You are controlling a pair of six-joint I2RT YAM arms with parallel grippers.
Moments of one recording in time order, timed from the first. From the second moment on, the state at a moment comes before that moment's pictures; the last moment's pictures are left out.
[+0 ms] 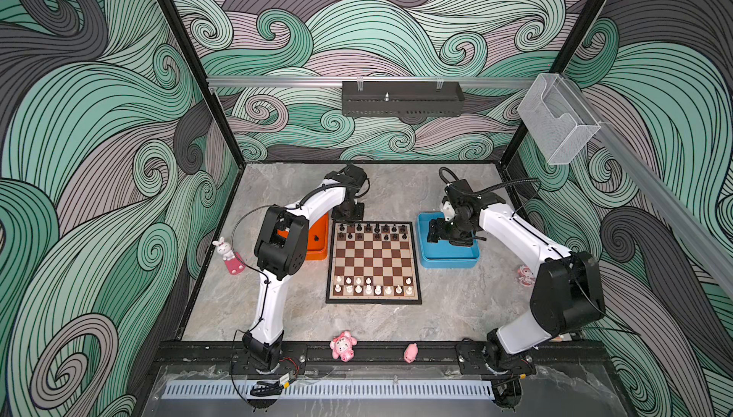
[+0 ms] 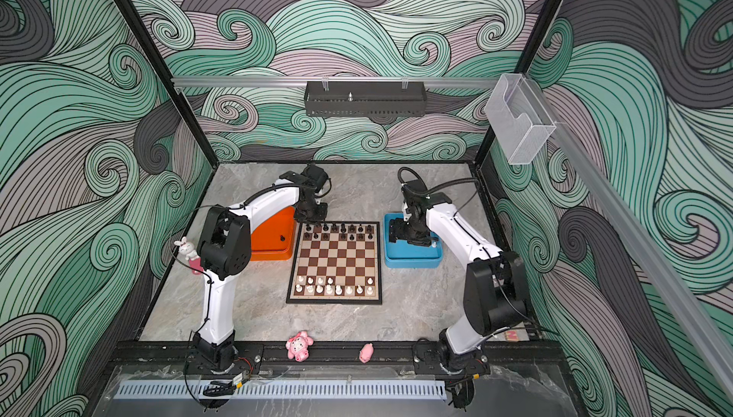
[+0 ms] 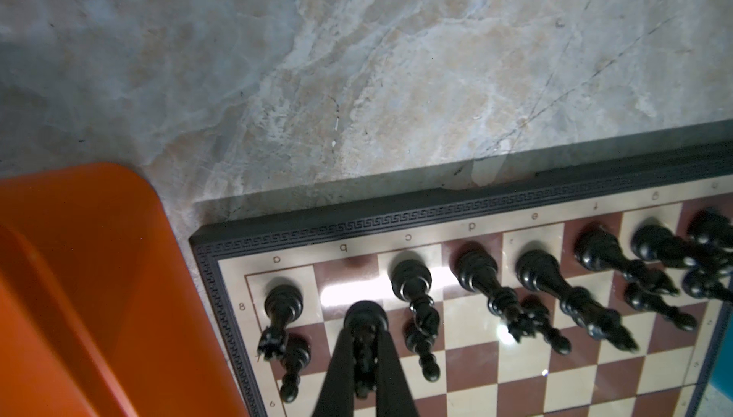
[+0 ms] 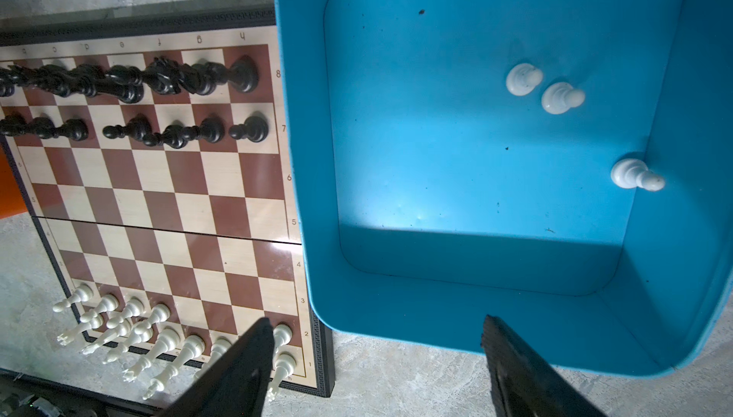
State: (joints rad) left arm -0.48 2.14 1.78 -1.03 0.01 -0.35; right arm 0.28 1.58 1.22 -0.98 -0.15 0.29
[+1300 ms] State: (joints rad) left arm -0.48 2.18 1.78 -1.03 -0.02 -0.35; right arm 0.27 1.58 1.22 -0.97 -0.16 0.29
